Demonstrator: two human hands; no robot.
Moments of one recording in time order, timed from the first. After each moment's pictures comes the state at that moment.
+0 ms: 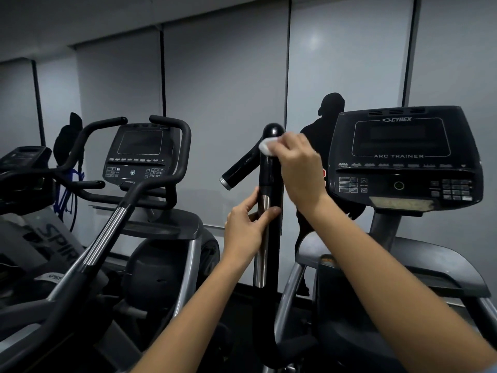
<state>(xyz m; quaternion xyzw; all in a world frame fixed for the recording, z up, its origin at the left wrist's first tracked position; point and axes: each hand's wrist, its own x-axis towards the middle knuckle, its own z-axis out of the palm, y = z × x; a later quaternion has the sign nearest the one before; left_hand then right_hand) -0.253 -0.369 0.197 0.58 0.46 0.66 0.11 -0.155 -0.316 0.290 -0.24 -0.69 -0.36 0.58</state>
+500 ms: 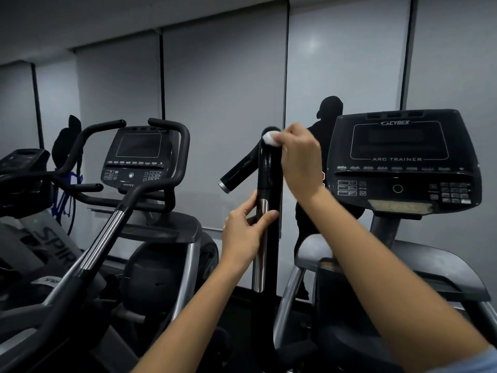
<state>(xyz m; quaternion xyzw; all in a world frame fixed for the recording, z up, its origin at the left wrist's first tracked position) -0.253 -0.371 0.198 0.57 0.45 0.67 0.13 -0.161 -0.308 0.311 -0.23 -0.70 -0.18 0.65</state>
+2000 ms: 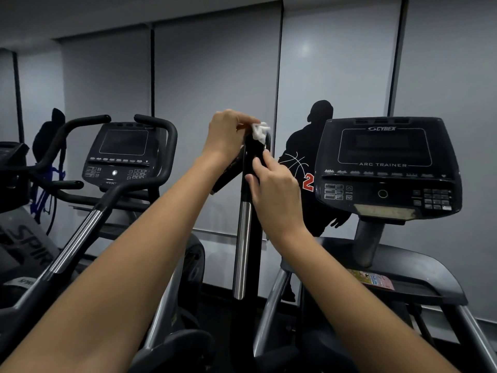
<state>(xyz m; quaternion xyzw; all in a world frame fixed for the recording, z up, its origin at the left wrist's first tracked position) -0.275 -0.329 0.351 0.63 0.49 0.56 -0.20 -0.165 -0.337 0.261 -0.32 -0.73 -0.21 0.56</state>
